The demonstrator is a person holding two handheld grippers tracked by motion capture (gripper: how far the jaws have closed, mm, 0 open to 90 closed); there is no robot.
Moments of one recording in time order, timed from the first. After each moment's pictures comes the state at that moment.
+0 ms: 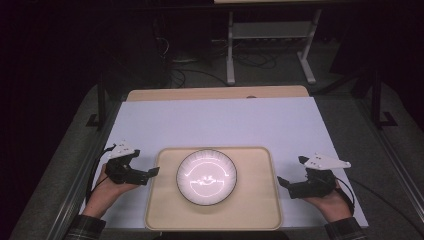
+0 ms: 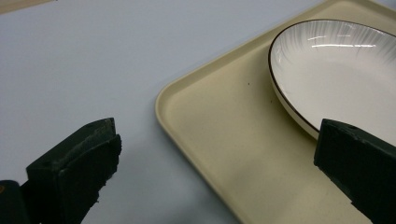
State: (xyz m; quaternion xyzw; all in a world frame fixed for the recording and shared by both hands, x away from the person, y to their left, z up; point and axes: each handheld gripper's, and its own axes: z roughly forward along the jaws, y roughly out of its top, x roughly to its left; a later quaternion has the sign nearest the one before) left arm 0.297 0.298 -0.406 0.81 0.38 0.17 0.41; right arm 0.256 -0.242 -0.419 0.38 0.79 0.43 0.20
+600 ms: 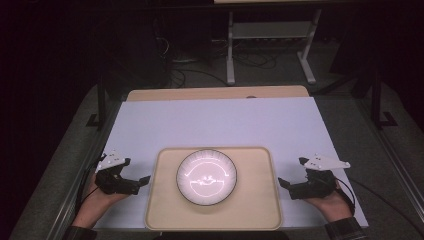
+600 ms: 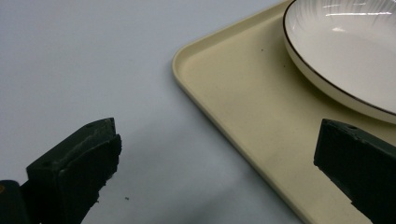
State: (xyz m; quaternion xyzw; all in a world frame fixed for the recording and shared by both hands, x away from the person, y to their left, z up) left arm 0.278 0.320 -0.418 0.81 0.40 0.17 0.39; right arm 0.257 -0.244 -0.423 0.39 0.79 0.42 0.20
